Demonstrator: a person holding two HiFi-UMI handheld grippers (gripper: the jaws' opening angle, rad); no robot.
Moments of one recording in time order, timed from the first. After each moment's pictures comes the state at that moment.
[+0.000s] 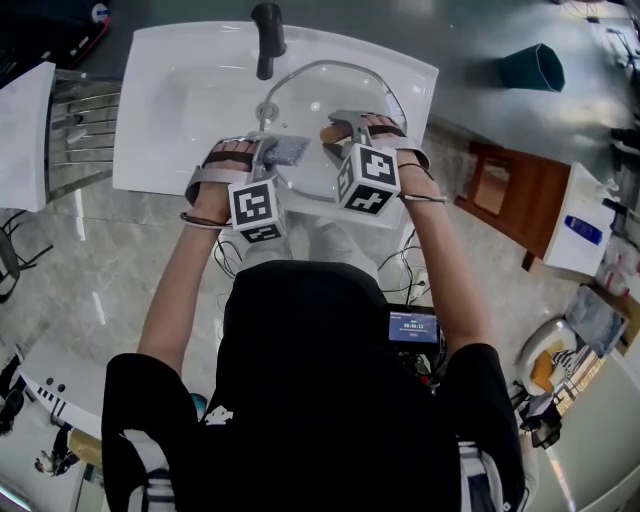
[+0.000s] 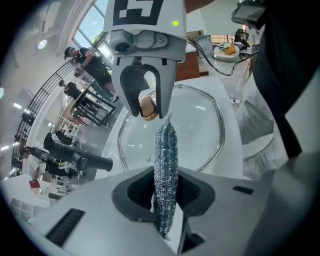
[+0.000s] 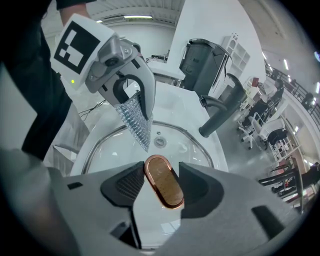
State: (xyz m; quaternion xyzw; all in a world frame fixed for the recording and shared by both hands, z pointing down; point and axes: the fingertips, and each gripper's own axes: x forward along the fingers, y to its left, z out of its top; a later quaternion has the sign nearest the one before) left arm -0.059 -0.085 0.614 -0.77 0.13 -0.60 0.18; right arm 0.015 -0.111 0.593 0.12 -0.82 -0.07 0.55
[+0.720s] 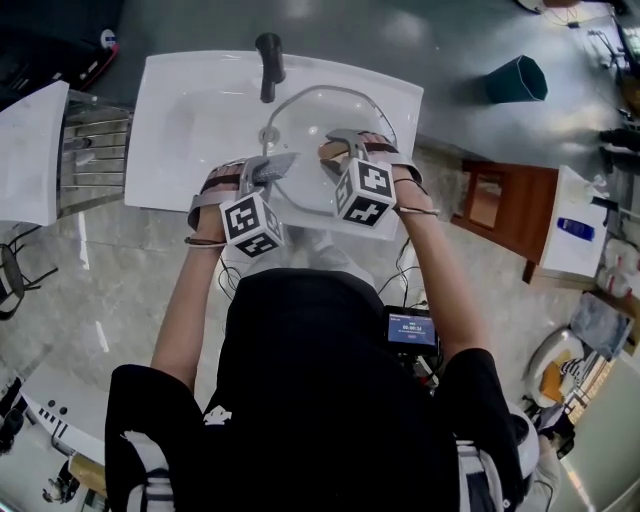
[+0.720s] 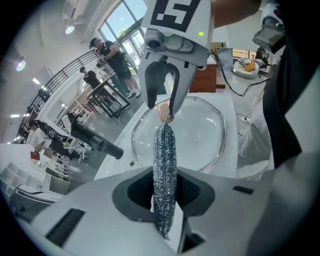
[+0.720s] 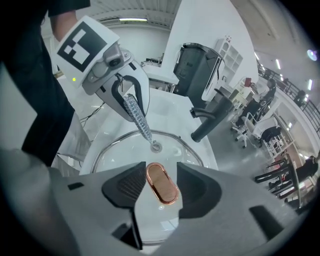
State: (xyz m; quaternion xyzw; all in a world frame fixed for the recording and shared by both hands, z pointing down) left arm -0.073 -0.082 0.578 -0.80 0.20 -0.56 0.09; right arm 0.011 -0.108 0.557 0.15 -0.83 -0.06 0.53
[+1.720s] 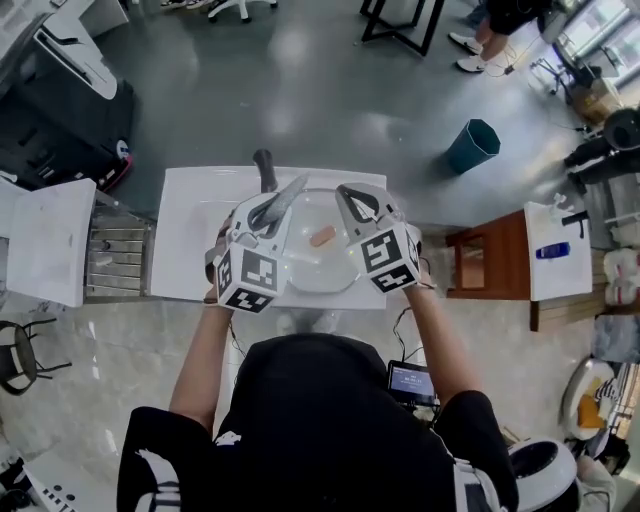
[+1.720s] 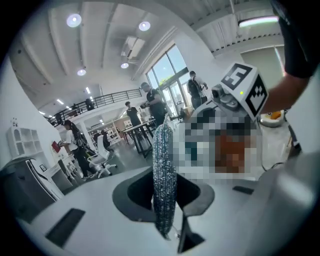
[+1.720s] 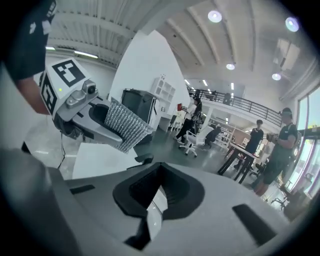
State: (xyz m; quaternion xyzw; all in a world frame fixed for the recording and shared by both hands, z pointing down) left arm -0.021 -0.141 0.334 -0.88 0.36 -0.28 0.09; right arm 0.063 -0.146 0.328 0.46 -0.84 -0.06 0.29
